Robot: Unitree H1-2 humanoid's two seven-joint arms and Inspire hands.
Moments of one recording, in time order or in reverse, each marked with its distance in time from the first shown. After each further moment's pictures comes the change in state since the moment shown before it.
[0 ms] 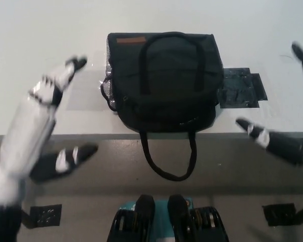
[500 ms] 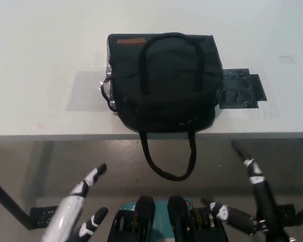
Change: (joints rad) left_arm 0.504 -0.090 -0.113 0.176 -0.082 -0.114 0.095; right_arm 0.367 0.086 0.146 0.227 -0.012 -0.200 -0.061
